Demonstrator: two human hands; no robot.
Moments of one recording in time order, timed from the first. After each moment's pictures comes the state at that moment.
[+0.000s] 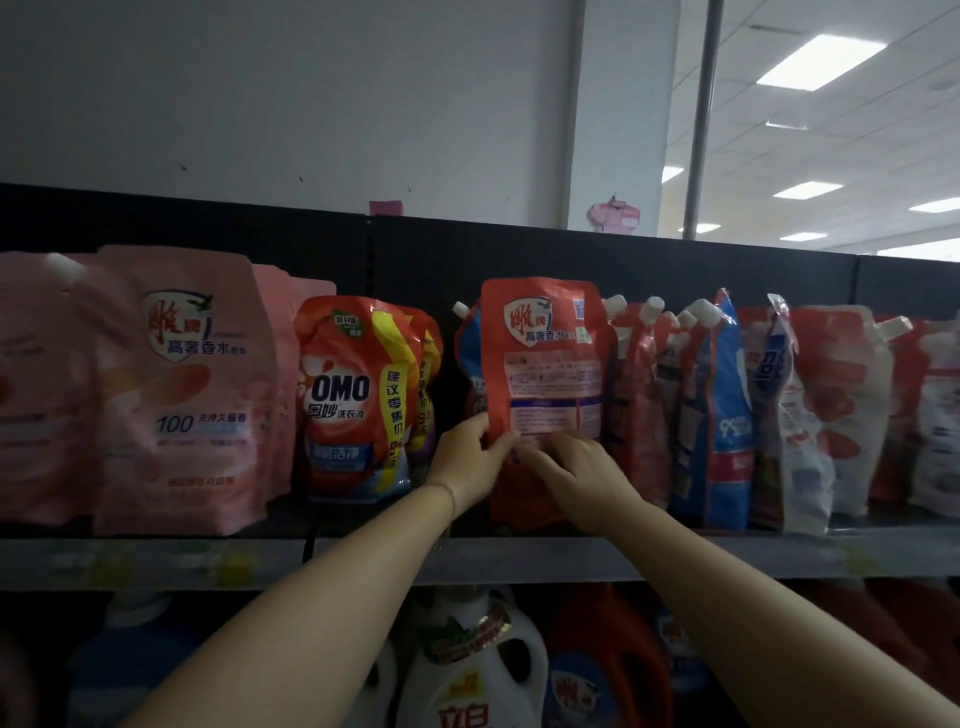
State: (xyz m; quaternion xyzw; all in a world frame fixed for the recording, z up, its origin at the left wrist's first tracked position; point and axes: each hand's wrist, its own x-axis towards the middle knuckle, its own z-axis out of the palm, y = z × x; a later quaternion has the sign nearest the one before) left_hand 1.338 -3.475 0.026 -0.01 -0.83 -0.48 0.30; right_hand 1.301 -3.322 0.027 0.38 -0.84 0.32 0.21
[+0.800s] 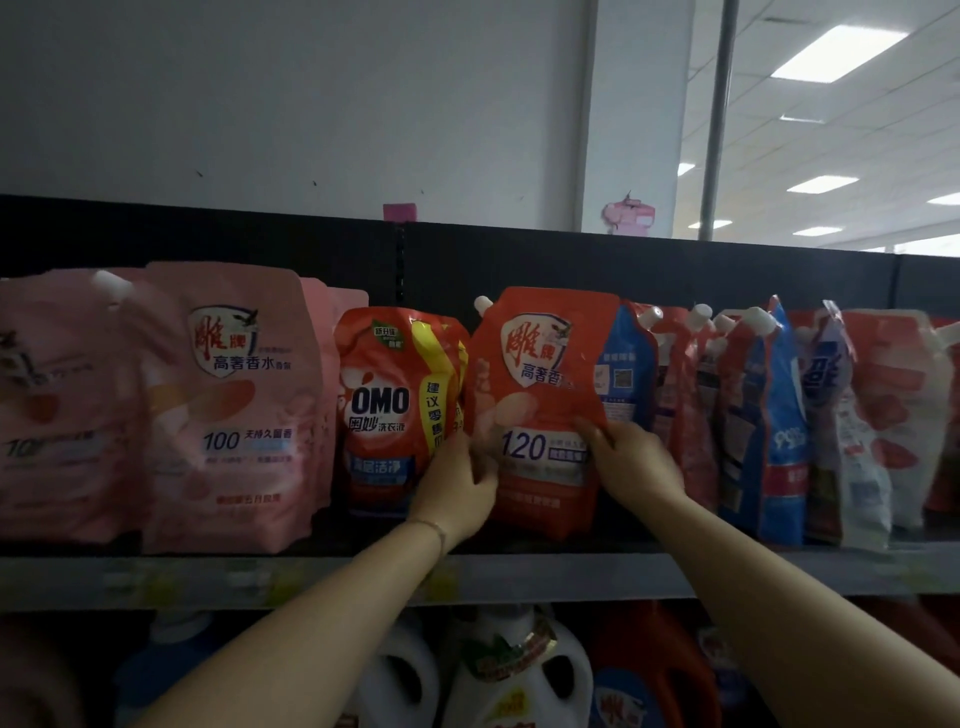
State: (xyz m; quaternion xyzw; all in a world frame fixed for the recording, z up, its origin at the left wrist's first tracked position) left_hand 1.361 -3.530 0.011 0.05 -0.87 -0.38 0.32; right_hand 1.286 -3.341 0.047 0.19 -0.88 0.39 0.19
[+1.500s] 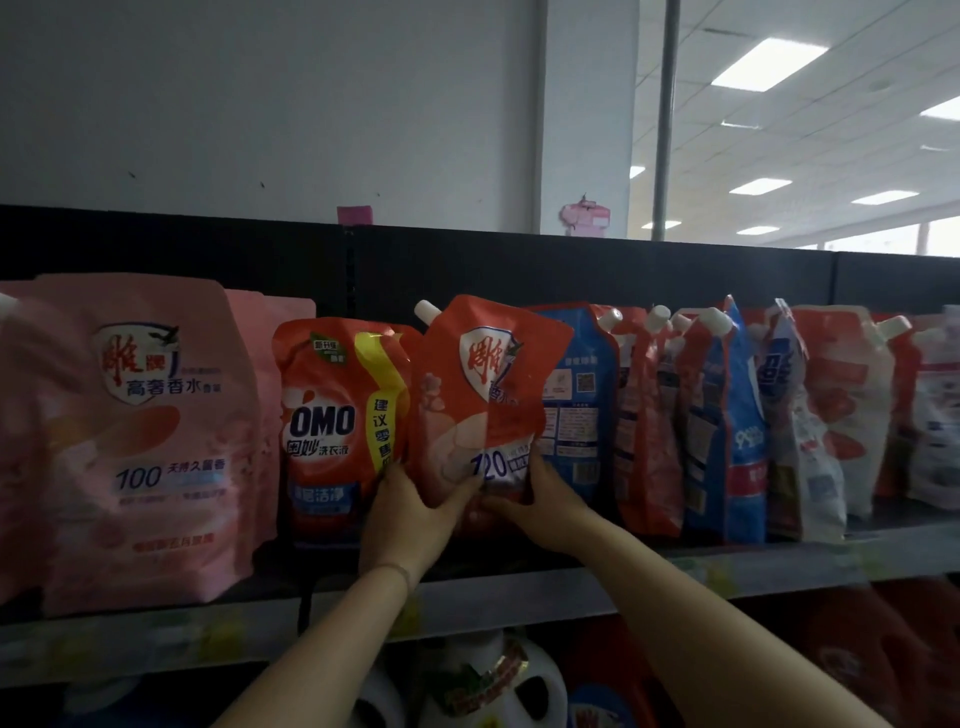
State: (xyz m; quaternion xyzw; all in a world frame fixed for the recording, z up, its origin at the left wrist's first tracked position) left_hand 1.341 -3.537 -0.015 0.11 -0.81 -0.44 0.38; right_hand 1.270 -3.376 0.009 0.31 -0.84 0.44 0.03
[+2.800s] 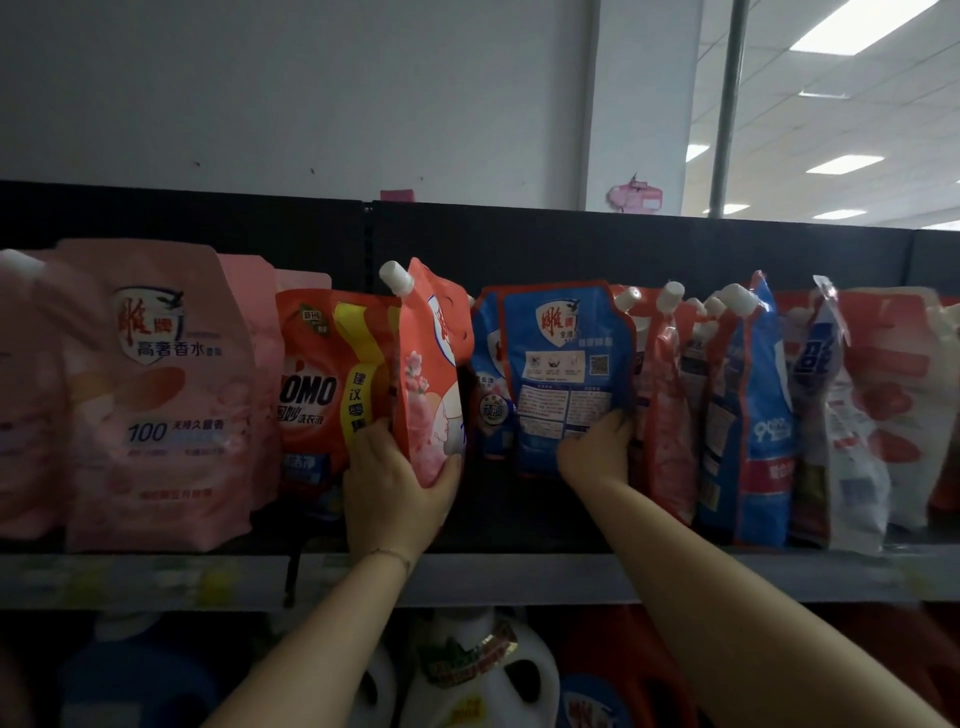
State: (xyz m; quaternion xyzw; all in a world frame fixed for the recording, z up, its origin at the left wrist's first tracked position) left_hand 1.353 -3.516 -0.015 0.17 -0.77 -0.20 0.58; right_hand 1.237 -3.359 0.030 0.08 -0.82 0.53 0.19
